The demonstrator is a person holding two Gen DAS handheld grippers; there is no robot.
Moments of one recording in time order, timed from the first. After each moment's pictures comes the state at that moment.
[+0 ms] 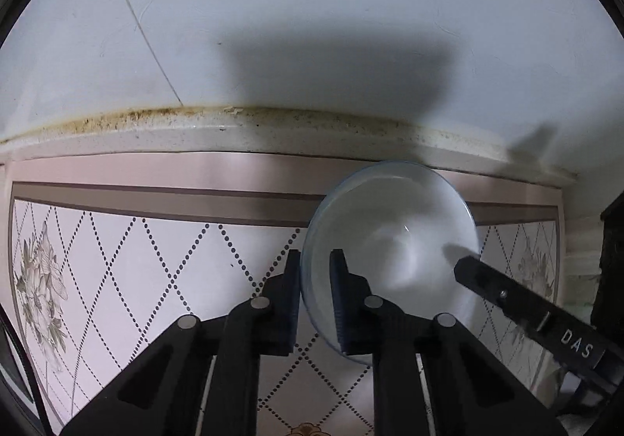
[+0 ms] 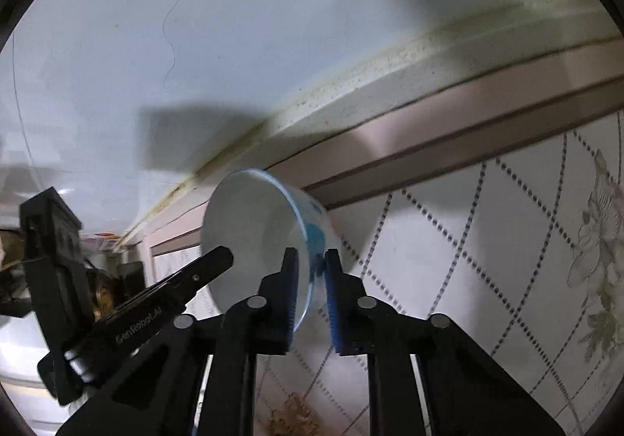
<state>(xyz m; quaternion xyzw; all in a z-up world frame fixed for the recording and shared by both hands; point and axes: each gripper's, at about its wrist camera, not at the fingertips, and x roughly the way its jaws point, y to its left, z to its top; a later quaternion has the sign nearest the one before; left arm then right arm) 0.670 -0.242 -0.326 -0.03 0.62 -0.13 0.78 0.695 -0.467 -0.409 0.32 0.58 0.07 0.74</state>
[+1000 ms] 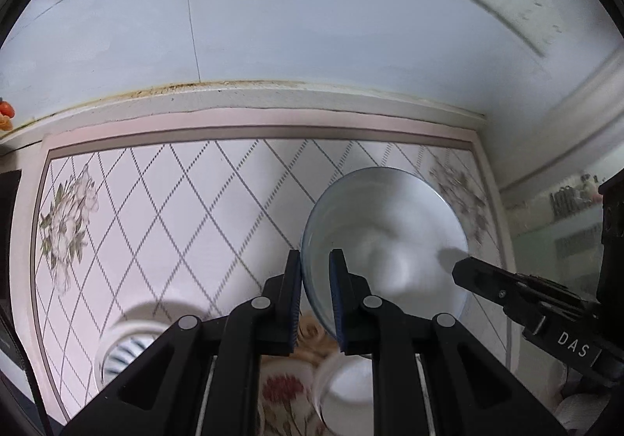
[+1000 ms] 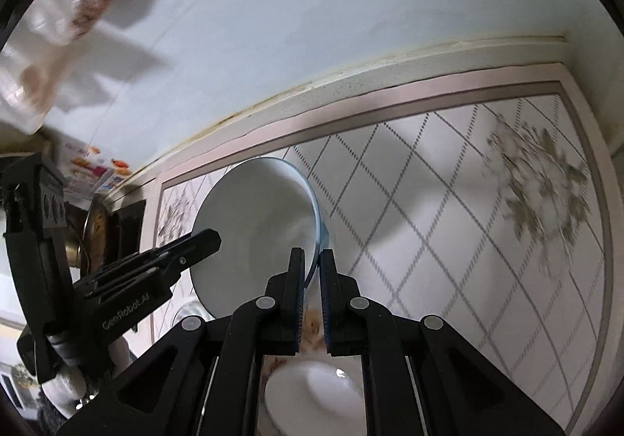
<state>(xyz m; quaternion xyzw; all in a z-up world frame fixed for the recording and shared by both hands) 0.498 -0.214 -0.238 -0.02 0.55 -0.20 0.81 0.512 -0.442 -0.295 0.23 0.54 0.10 0.80</state>
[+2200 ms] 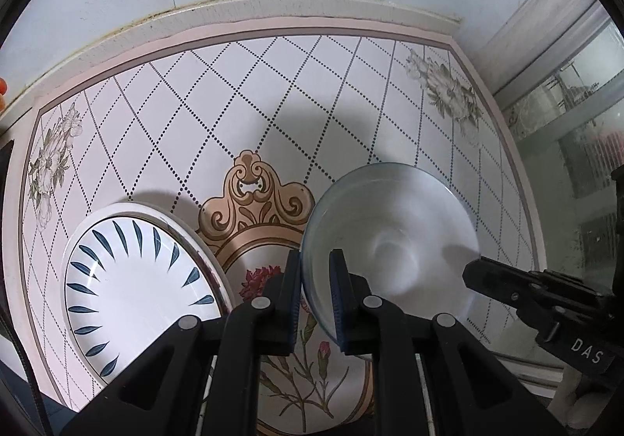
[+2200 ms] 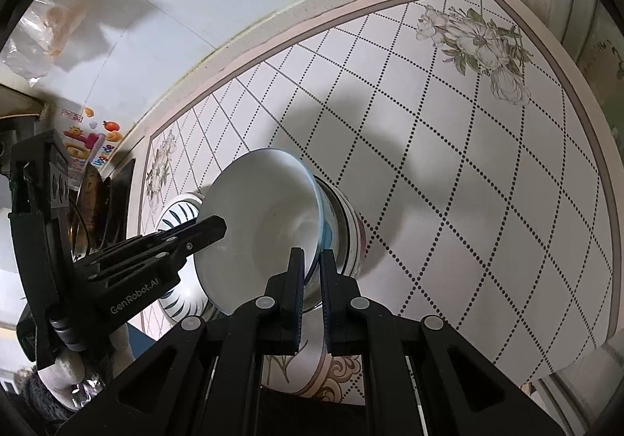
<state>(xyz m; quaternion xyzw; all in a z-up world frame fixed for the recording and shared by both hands) 0.397 -0.221 -0.294 0.04 0.59 -0.22 0.78 0.371 -0.436 -0.344 0.26 0.56 0.06 0.78</state>
